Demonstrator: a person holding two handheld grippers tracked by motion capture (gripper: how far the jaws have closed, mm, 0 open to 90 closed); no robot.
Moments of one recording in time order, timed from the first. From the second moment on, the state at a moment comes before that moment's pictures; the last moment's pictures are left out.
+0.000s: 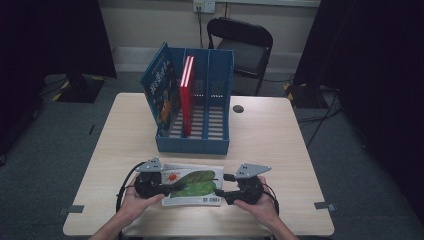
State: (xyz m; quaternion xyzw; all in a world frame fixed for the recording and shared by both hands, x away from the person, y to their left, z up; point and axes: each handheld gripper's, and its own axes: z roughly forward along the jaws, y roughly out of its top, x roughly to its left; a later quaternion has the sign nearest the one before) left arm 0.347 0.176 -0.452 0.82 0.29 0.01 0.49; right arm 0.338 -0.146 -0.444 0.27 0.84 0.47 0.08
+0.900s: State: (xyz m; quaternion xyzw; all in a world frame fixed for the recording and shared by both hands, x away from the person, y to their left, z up) left arm 0.341 0.172 -0.454 0.84 0.26 0.04 0.47; right arm 0.339 -0.153 -0.428 0.25 0.84 0.48 0.10
